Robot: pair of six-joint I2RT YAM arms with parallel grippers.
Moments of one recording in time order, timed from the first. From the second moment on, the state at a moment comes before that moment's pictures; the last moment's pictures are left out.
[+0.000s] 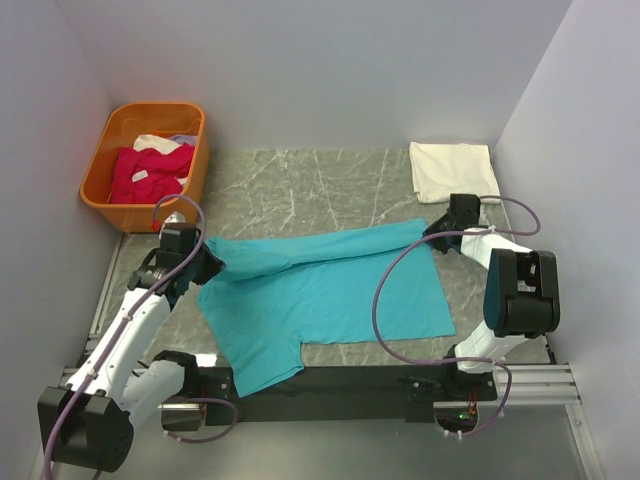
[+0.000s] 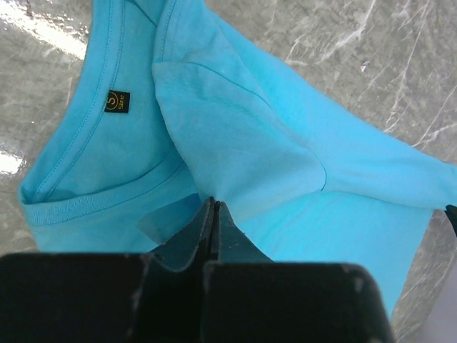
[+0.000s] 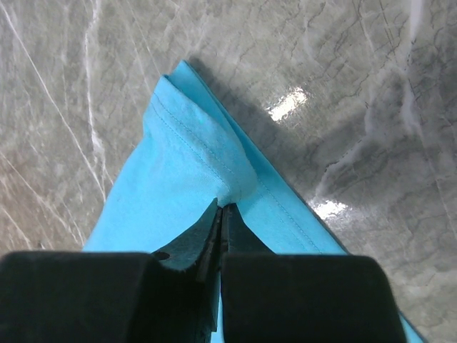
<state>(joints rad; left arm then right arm) -0.17 0.93 0.68 -0.54 -0.03 -0.85 -0.07 1.62 0.86 -0.12 -0.05 0.82</state>
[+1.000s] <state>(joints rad) -0.16 0.93 0.58 -0.52 -0.08 -0.84 -0.07 1.51 0.85 -0.20 0.01 0.72</state>
